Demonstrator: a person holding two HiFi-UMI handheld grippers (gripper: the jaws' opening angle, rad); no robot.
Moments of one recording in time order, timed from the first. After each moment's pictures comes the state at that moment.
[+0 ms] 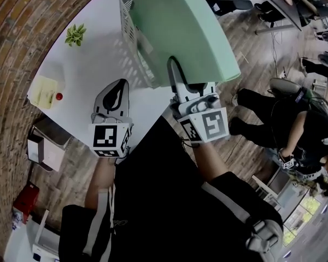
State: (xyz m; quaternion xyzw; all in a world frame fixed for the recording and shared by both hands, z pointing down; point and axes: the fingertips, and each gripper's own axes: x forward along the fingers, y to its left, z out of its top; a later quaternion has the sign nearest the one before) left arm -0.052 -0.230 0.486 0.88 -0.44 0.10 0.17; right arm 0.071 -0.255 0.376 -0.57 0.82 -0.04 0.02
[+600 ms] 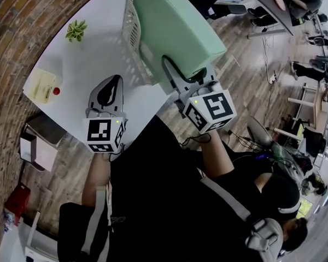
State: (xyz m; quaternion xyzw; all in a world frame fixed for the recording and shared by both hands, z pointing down) left arm -0.078 -0.229 0.482 0.87 -0.45 0.08 0.18; right arm 0.050 -0.261 0.397 -0.52 0.84 -0.11 -0.12
